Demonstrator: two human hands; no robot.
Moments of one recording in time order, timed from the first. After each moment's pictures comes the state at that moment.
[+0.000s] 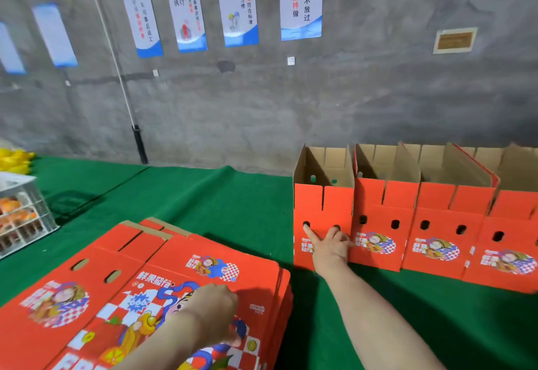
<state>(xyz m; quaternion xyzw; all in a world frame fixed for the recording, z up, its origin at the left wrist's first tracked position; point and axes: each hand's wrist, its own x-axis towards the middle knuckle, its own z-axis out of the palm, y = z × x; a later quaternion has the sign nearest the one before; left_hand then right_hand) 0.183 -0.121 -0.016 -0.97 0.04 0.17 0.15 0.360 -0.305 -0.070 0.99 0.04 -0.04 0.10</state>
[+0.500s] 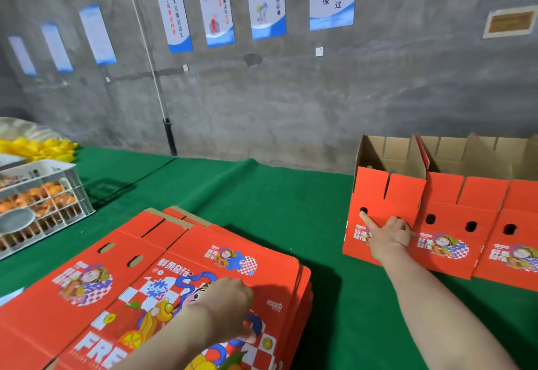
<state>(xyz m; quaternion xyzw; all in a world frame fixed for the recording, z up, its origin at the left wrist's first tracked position) 0.180 -0.118 -0.015 -0.98 0.03 0.17 0.12 0.405 -0.362 -0.065 0.99 -0.01 0.00 0.14</state>
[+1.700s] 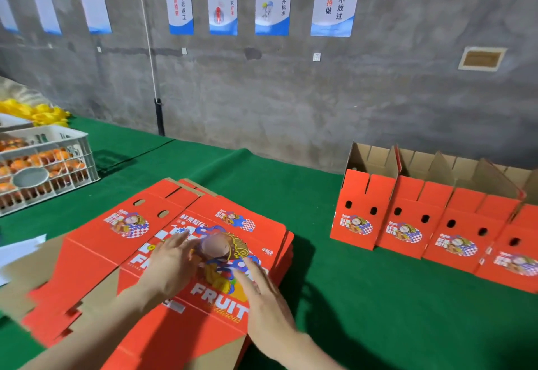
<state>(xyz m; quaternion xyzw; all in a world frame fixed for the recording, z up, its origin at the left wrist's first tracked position) 0.072 -0.038 -0.039 -0.98 -0.14 -0.13 -0.11 0.093 -0.268 -0.077 0.87 0.40 0.02 -0.27</state>
